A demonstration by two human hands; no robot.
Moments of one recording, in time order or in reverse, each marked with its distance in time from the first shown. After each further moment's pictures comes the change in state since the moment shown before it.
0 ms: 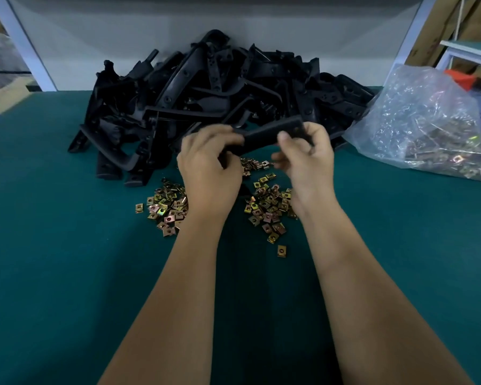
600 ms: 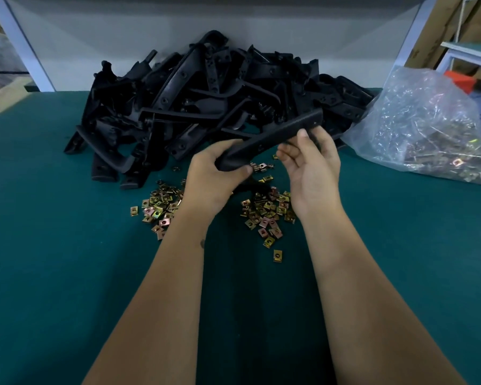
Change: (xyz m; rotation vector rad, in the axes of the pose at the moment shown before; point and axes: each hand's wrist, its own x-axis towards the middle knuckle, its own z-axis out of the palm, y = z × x) left_hand 0.007 -0.010 0.004 -0.401 -0.367 -0.350; right_hand 0.006 0.000 -0.006 0.375 0.108 0.086
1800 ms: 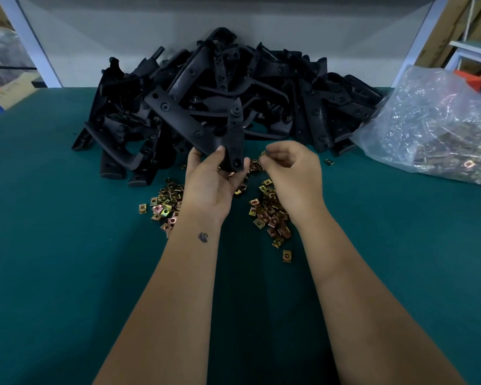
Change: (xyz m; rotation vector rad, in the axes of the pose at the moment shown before) left_hand 0.003 -0.003 0.000 -1.072 0.198 -0.371; right_hand -0.012 0.019 0.012 -0.911 -0.148 -0.183
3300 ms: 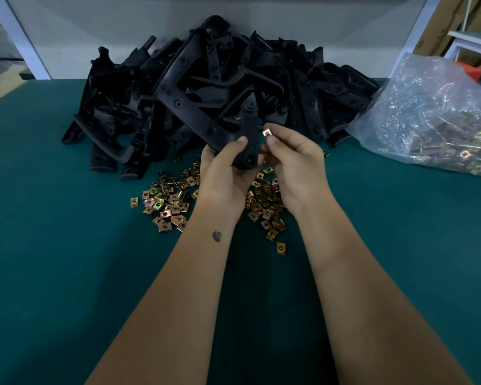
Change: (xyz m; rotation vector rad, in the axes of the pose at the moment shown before) left_hand -0.009 -0.024 0.017 -0.025 -0.036 -0.024; right_hand 0.004 -0.001 -0.008 0.656 -0.064 0.214
